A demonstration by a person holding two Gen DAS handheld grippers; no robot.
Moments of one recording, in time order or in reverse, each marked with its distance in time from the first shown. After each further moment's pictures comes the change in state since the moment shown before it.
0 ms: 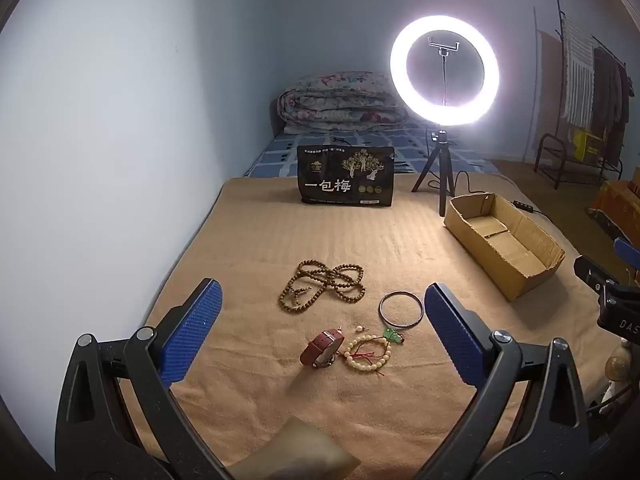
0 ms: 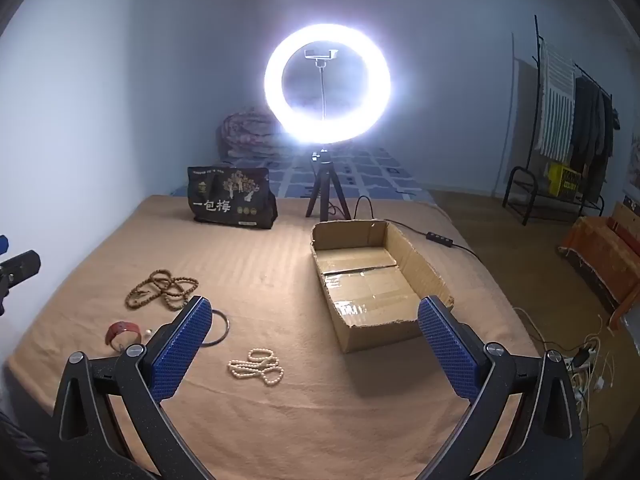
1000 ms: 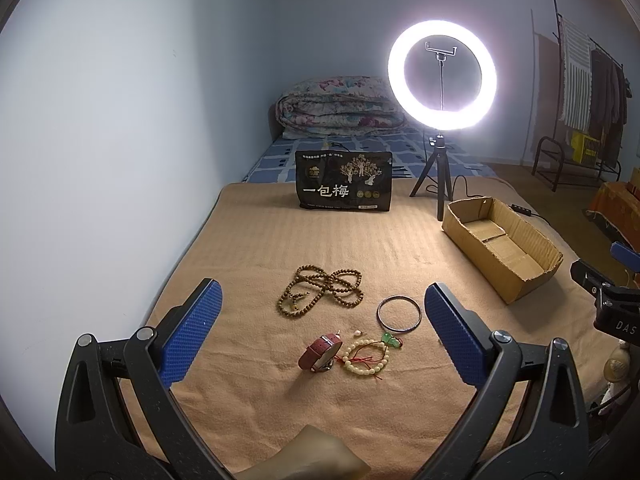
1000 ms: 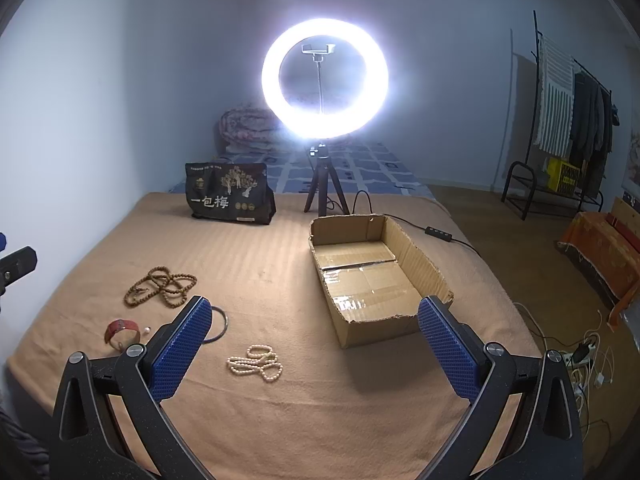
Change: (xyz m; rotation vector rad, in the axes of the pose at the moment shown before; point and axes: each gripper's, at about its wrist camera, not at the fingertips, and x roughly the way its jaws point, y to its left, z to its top) left arm -0.004 -0.004 0.002 0.020 -0.020 0.006; right arm 0.003 0.000 -0.001 0.007 0.023 -0.009
